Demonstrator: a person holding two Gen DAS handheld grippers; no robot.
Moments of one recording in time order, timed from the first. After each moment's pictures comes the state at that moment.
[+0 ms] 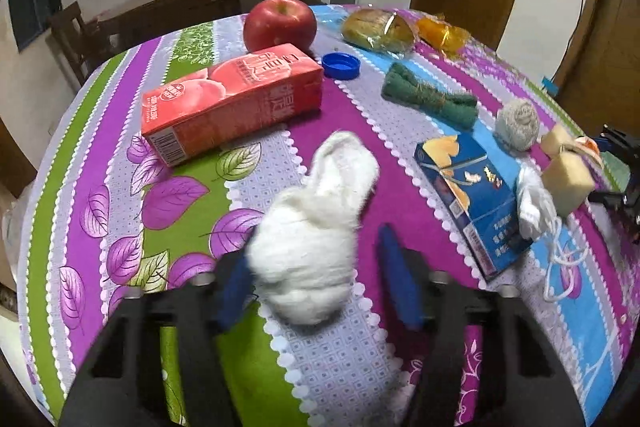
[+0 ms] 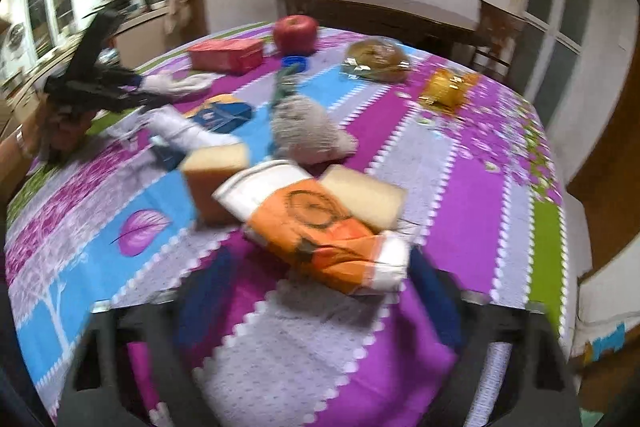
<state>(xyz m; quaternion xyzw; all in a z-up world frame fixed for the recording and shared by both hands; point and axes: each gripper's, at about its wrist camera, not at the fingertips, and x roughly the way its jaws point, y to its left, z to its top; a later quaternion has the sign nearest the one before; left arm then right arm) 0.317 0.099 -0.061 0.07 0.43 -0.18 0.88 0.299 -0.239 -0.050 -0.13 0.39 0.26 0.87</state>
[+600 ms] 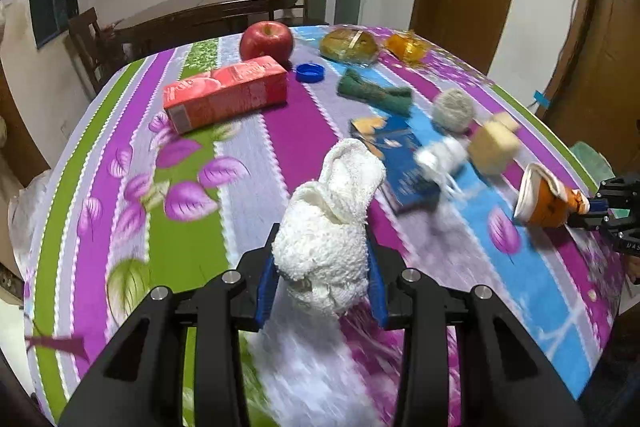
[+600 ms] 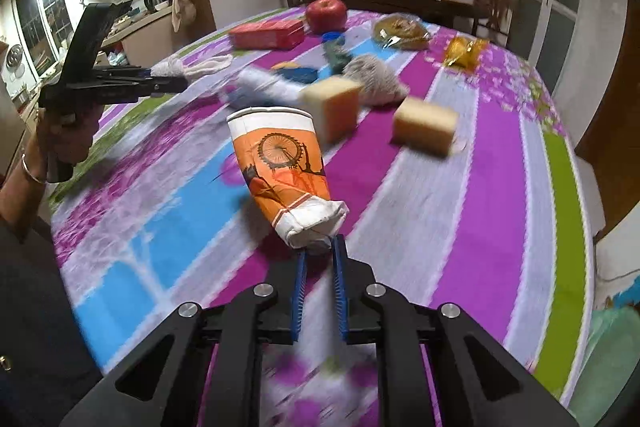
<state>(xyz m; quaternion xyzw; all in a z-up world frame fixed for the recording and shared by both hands) 0.223 0.089 -0.037 0.05 0.40 -0.17 0.90 0.197 -0.222 -0.044 -0.08 0.43 0.26 0.86</state>
